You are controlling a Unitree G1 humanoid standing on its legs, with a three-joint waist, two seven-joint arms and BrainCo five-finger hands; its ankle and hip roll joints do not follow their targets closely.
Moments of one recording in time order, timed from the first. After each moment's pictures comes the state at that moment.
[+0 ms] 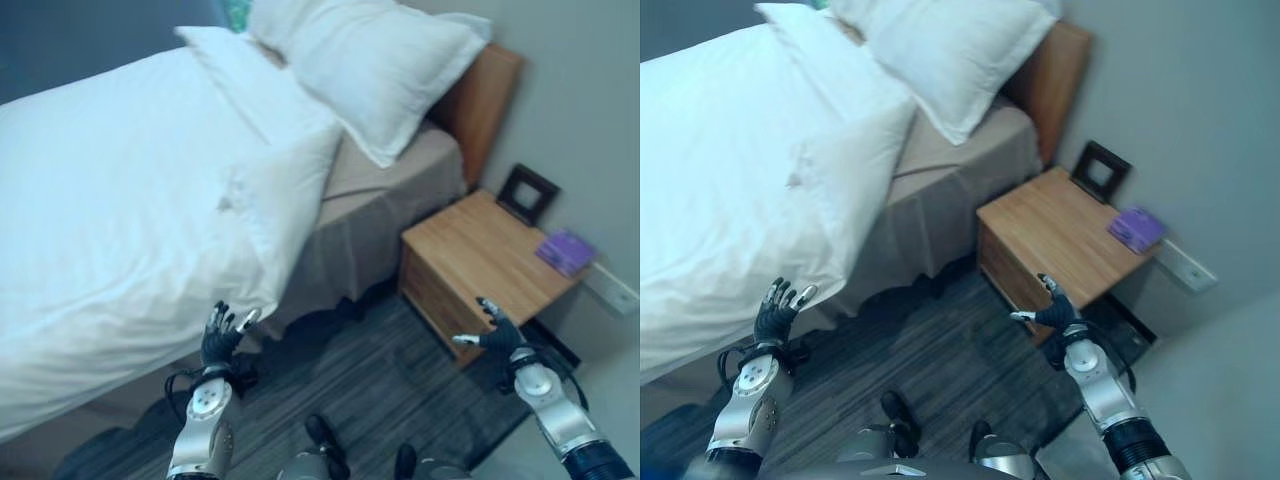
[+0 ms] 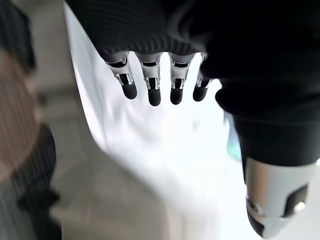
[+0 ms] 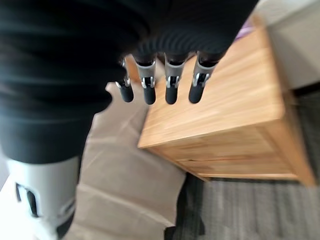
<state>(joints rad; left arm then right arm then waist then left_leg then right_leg) 0.14 0.27 0.11 0.18 -0.43 0.01 0.28 -0.05 -0.50 0.19 0.25 -0.10 0.11 -0.12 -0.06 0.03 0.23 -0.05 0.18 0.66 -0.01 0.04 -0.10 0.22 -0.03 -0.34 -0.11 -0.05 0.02</state>
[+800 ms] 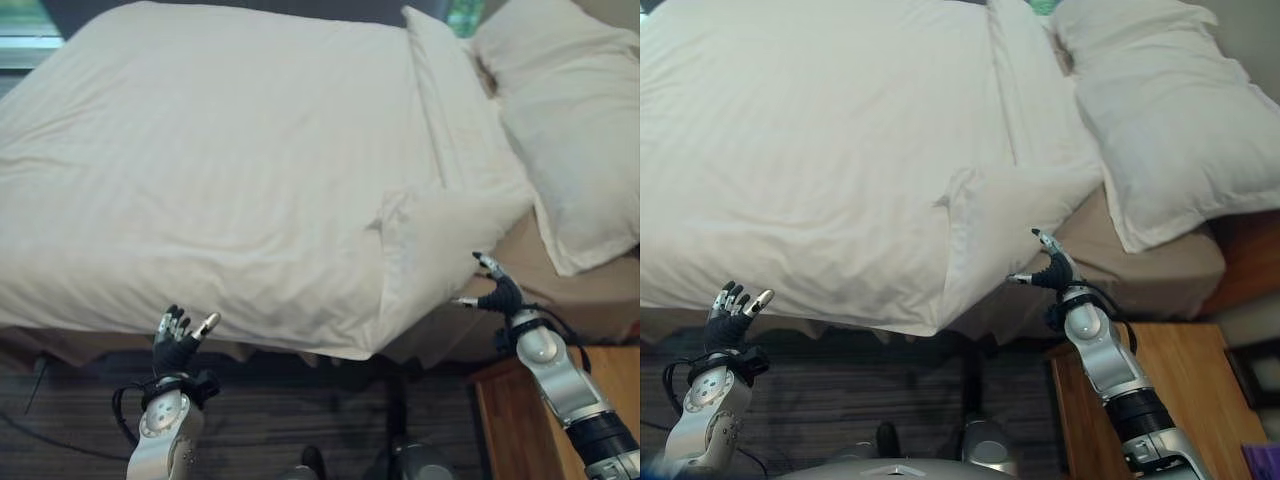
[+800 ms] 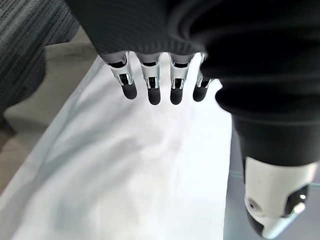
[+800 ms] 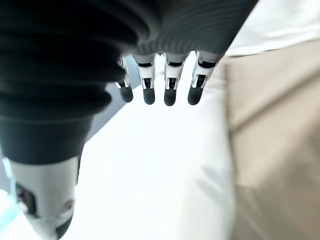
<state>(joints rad) 0.20 0.36 0.19 0.02 -0.47 0.03 0.24 -0.21 -0.54 0.19 0.13 -0.19 0.09 -0.09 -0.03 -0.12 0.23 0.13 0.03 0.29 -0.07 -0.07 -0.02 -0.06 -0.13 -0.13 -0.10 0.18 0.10</state>
